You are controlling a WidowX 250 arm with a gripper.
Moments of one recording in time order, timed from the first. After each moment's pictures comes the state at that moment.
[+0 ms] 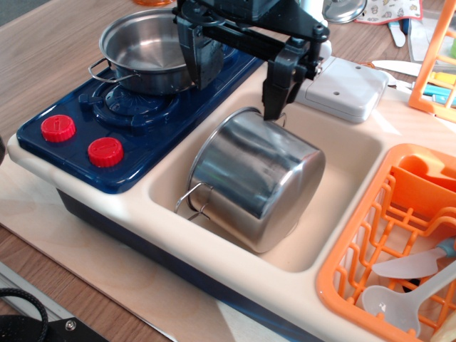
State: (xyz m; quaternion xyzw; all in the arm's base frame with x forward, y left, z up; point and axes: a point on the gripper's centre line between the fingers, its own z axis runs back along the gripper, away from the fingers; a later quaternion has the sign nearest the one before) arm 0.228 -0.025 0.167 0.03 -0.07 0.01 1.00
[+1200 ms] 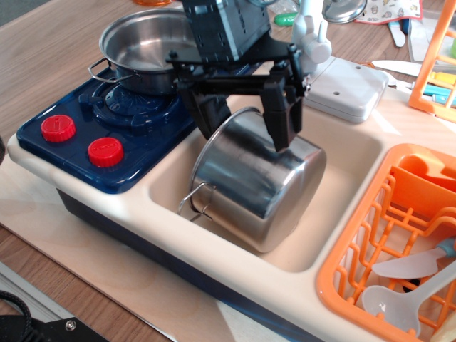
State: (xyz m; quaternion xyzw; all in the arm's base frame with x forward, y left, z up) arm 0.226 -0.036 0.128 -0.17 -0.03 0.05 0.98
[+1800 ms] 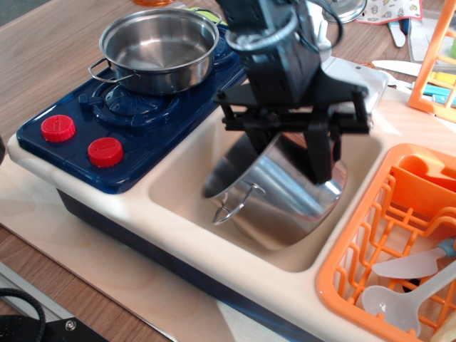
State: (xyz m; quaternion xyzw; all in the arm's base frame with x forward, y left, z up) arm 0.230 -0.072 0.116 -0.12 -0.08 0.07 0.99
